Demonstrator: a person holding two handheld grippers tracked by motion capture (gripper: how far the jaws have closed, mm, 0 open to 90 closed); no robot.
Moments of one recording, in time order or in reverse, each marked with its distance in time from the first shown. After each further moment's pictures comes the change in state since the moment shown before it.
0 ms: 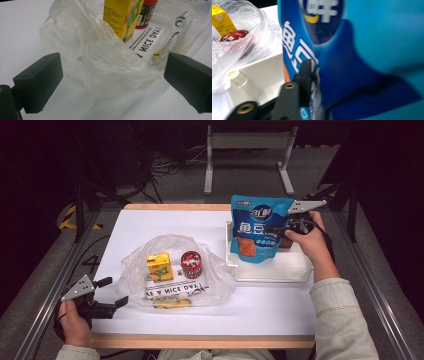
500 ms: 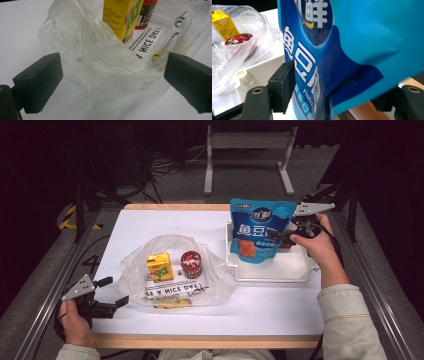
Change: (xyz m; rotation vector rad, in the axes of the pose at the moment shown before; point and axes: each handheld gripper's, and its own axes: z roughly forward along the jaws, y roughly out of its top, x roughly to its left) left arm 0.000 0.001 0.002 0.003 -0.004 0.000; right arm 0.013 -0.001 -0.022 -0.024 -0.045 0.013
